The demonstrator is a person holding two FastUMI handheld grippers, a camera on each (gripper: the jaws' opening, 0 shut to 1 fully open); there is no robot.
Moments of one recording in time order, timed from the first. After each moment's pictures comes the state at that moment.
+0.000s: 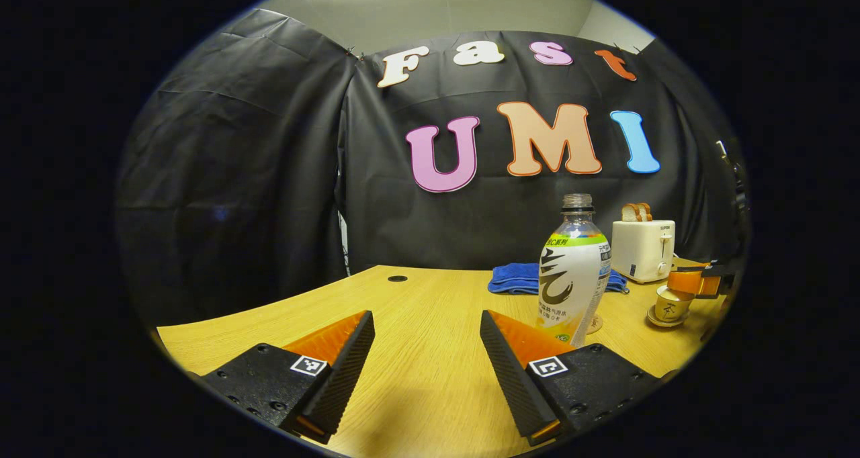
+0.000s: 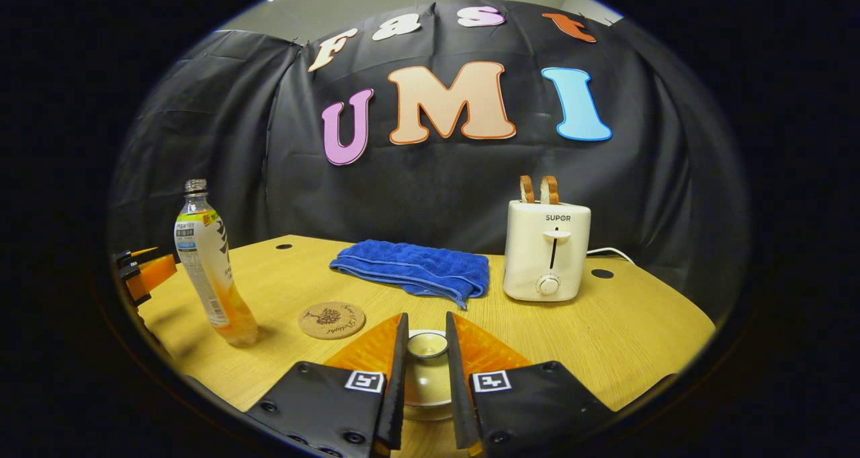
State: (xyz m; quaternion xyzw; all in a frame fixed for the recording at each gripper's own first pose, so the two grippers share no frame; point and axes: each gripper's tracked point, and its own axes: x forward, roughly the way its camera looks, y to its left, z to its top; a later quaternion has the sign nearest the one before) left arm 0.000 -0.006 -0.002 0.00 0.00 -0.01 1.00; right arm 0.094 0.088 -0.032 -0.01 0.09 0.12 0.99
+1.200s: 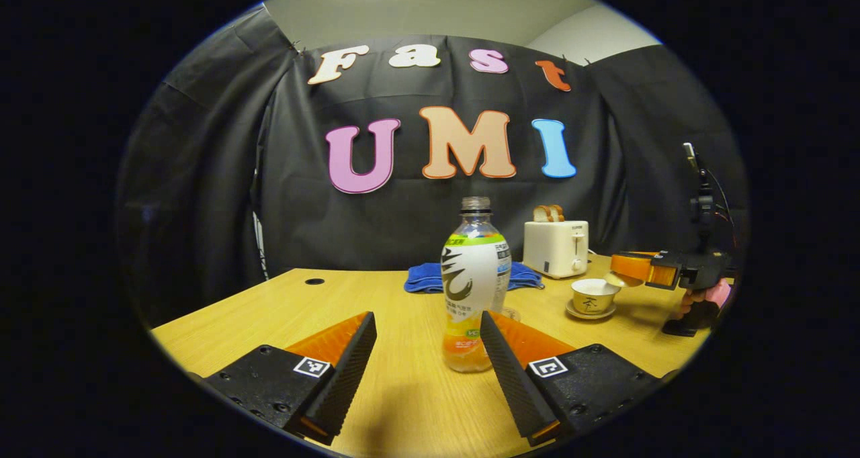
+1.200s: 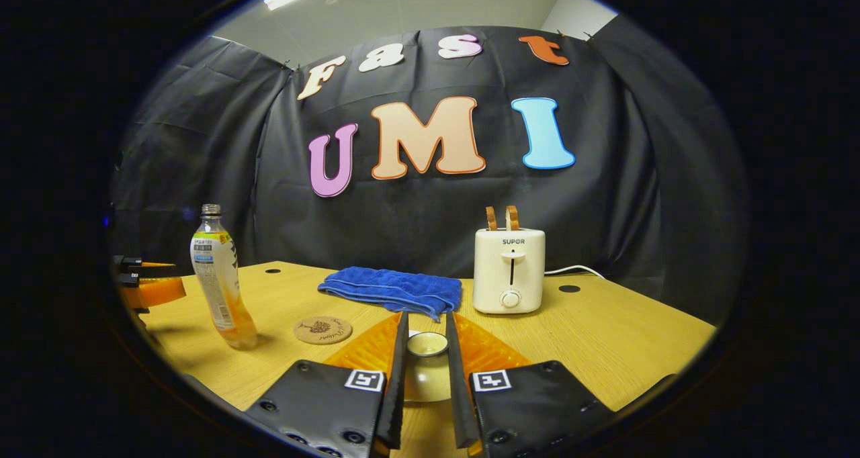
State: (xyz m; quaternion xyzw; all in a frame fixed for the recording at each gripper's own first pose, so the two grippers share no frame) left arm -0.024 -0.082 0.000 0.00 -0.01 -0.22 0.98; right arm 0.052 0.049 -0.005 0.00 0.01 0.07 1.00
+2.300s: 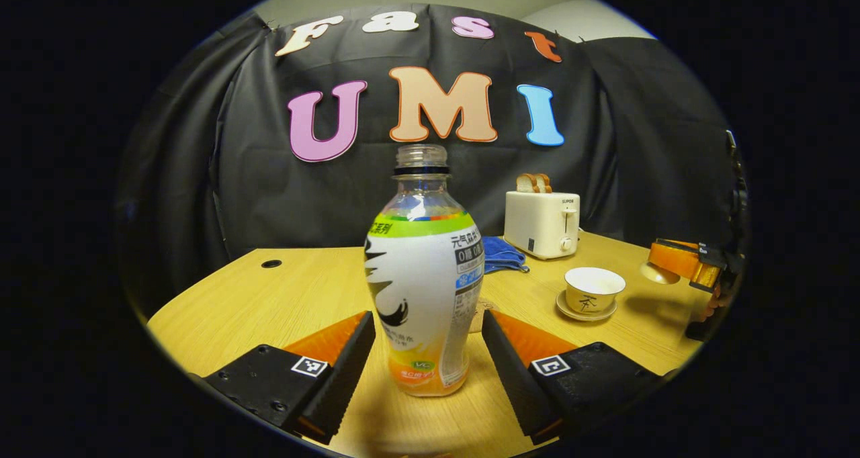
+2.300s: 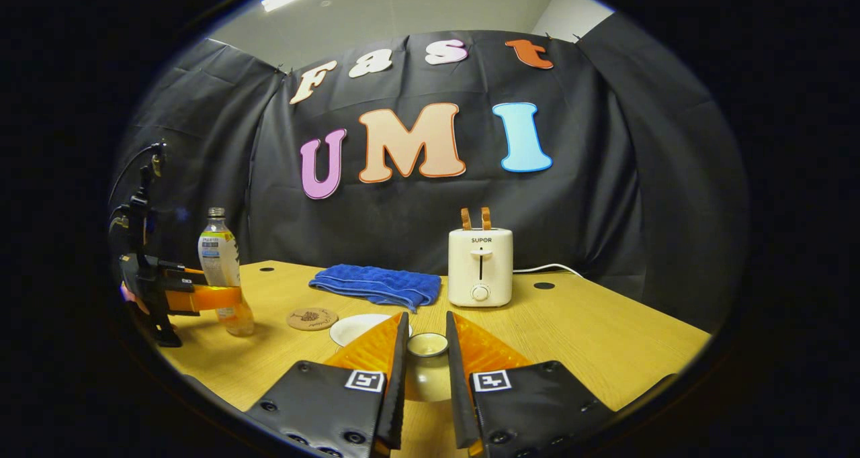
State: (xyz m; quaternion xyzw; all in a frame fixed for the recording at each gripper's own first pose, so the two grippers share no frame) left arm 0.028 -0.149 -0.025 0.02 0.08 -0.25 0.97; right arm 0.018 0.009 -0.002 0.00 0.01 0.05 1.00
